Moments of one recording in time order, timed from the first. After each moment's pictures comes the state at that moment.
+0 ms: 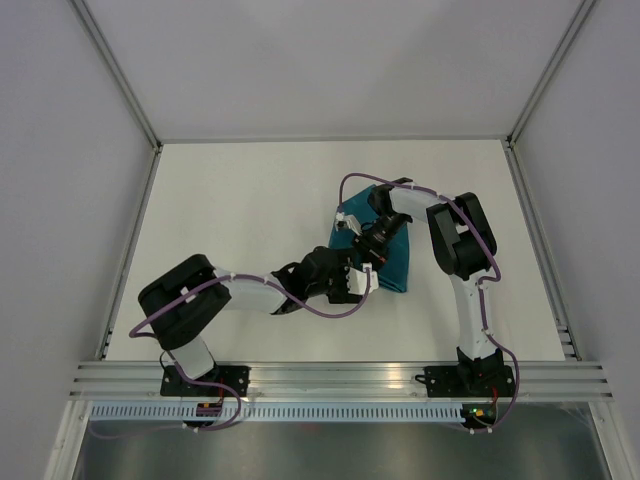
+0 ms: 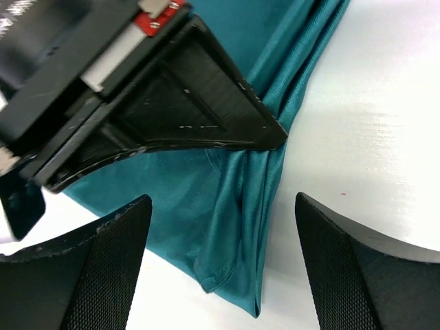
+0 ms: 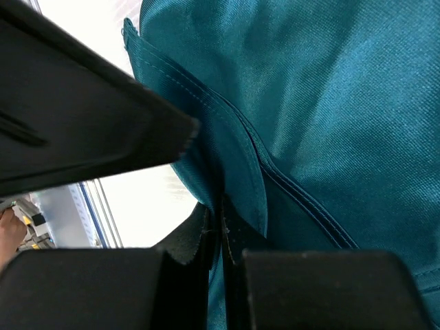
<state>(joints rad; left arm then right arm) -0.96 1.69 0.71 0.46 0.05 0.68 0.40 2.25 1.59 -1.18 -0.79 -0.80</state>
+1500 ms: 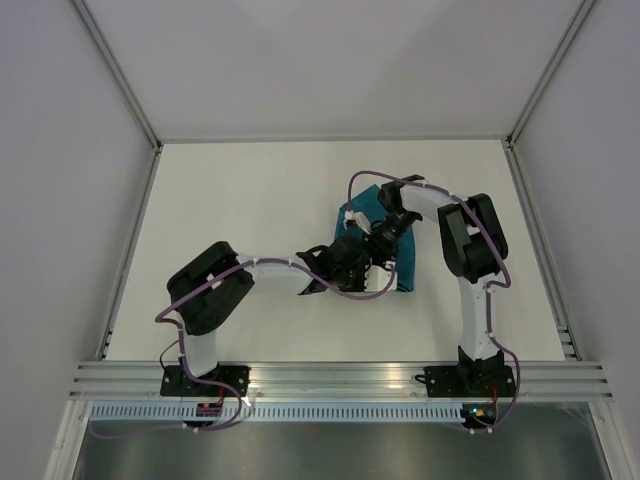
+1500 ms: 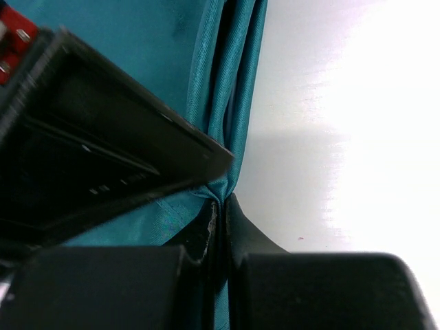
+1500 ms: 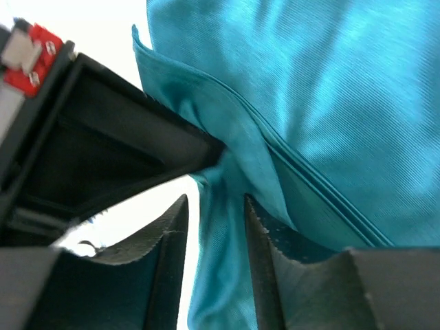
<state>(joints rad) -0.96 1.87 1.02 0.06 0.23 0.73 0.36 2.20 1.55 -1.21 -0.76 -0.85</state>
